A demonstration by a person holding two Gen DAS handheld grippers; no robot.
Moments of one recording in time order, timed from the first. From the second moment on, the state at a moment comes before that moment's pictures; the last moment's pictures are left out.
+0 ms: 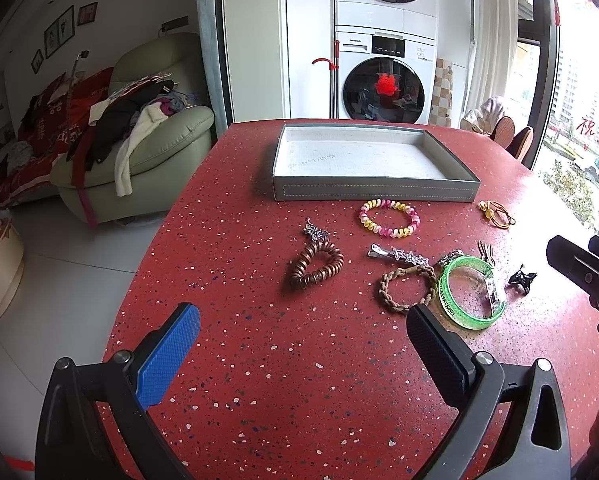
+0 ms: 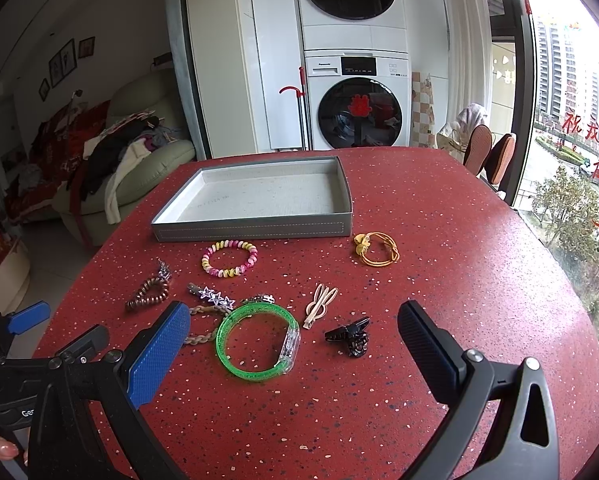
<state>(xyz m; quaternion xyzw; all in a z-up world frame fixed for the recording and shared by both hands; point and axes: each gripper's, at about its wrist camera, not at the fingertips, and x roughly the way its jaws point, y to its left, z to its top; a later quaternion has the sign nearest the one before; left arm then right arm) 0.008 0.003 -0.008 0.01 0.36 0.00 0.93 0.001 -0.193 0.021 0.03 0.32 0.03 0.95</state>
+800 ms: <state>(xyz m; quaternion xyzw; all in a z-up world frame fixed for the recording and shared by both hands) 0.016 0.001 -0.015 0.01 0.39 -0.01 0.92 0.008 -0.195 0.013 0.04 0.33 0.03 0.94</state>
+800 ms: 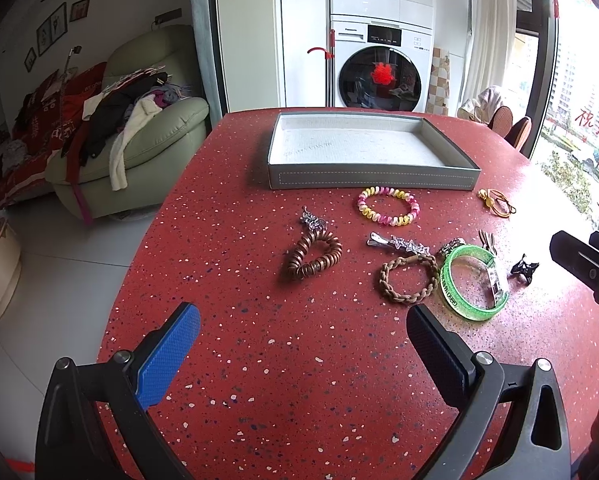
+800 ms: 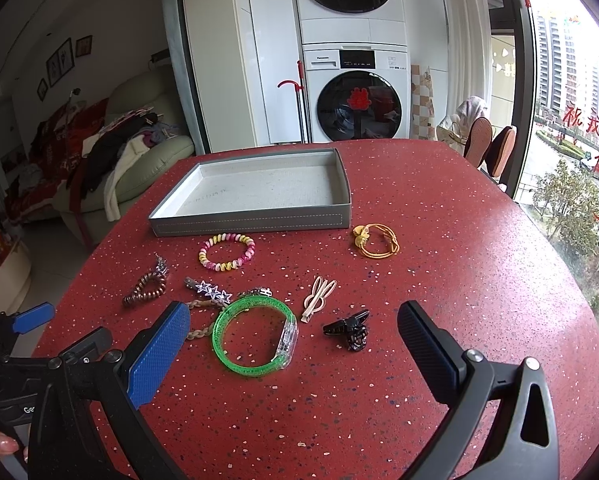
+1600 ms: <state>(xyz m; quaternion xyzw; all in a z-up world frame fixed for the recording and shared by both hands) 0.098 0.003 -0.052 0.04 0.44 -0.07 0.89 0.063 -0.240 -0.057 0.04 0.47 -0.01 0.88</state>
